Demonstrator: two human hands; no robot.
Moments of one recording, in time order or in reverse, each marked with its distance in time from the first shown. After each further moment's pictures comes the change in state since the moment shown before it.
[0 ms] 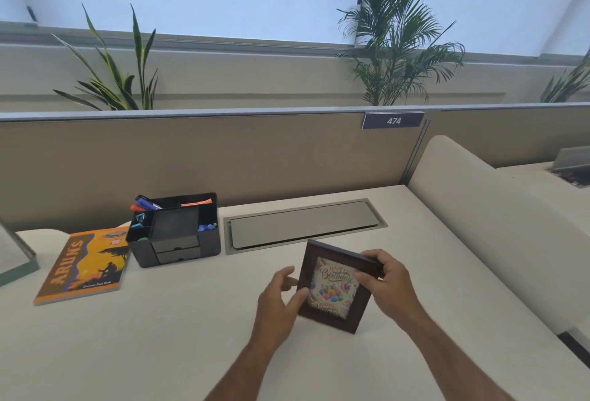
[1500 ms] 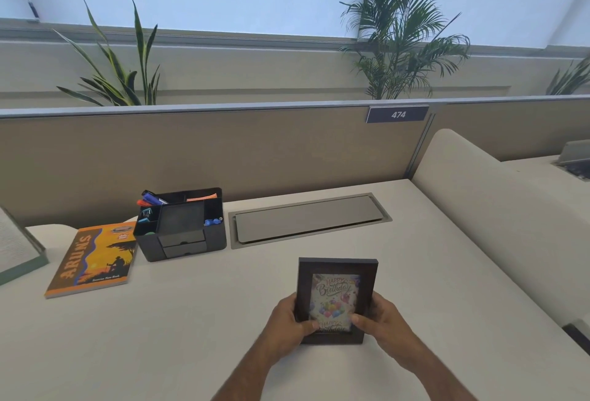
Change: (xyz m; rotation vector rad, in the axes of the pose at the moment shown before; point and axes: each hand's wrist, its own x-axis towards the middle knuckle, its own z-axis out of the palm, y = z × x) left_hand -0.023 -0.011 -0.001 -0.231 -0.356 -0.251; right_hand -0.054 0.050 0.020 0.423 -0.354 0.249
